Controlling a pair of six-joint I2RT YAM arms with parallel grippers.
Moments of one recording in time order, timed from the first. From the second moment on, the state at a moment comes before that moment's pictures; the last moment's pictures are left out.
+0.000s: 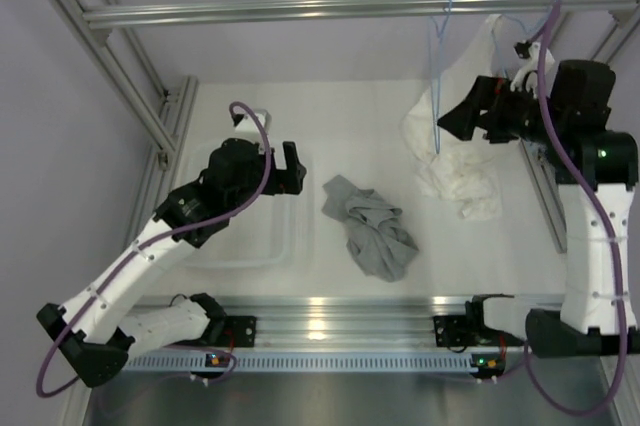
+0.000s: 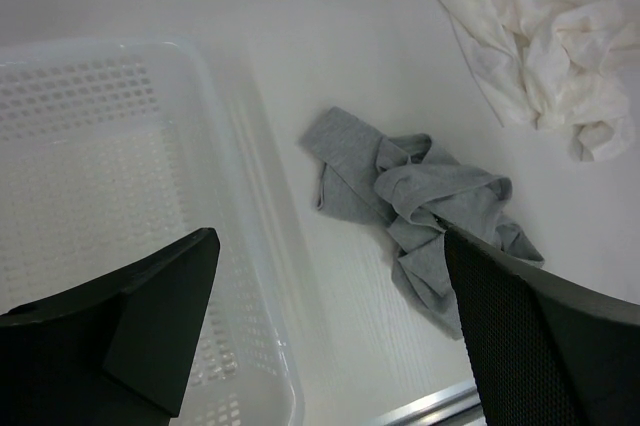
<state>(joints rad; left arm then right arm) -0.71 1.02 1.17 -0.59 -0.29 -0.42 0.03 1.24 1.78 -1.04 -0.54 0.21</state>
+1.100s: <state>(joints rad) -1.03 1.93 1.26 -0.24 -0.12 -0.19 0.04 0.67 1.56 -1.03 -0.29 0.18</state>
